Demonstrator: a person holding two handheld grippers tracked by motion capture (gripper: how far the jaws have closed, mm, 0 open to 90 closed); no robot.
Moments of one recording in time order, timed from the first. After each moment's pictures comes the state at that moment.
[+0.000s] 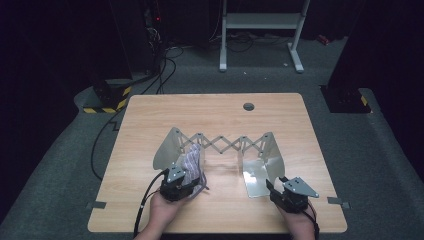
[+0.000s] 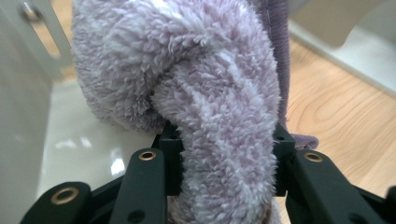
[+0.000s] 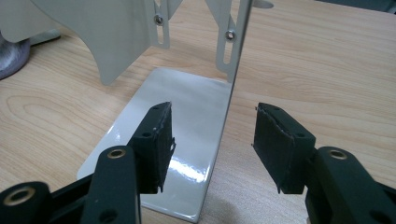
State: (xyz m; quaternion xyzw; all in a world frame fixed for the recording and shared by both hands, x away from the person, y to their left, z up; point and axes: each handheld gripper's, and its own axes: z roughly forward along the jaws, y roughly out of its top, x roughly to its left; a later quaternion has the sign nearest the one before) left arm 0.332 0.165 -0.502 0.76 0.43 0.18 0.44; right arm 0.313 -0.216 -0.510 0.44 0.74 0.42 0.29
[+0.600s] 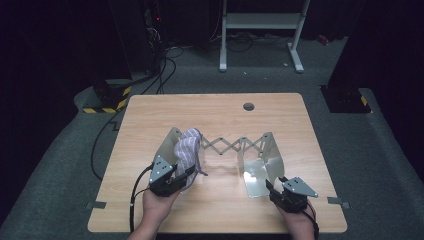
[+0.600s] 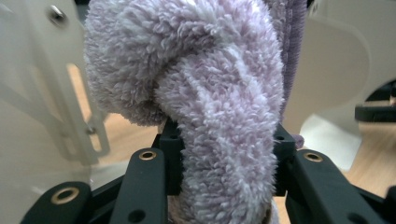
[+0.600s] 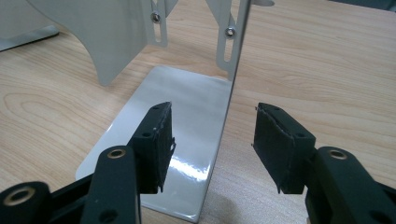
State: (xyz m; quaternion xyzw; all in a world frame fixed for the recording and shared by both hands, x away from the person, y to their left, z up) left arm 0.324 0.175 -0.463 0.73 0.40 0.21 0.51; right arm 0.314 -0.216 -0.511 0.44 0.74 0.42 0.29
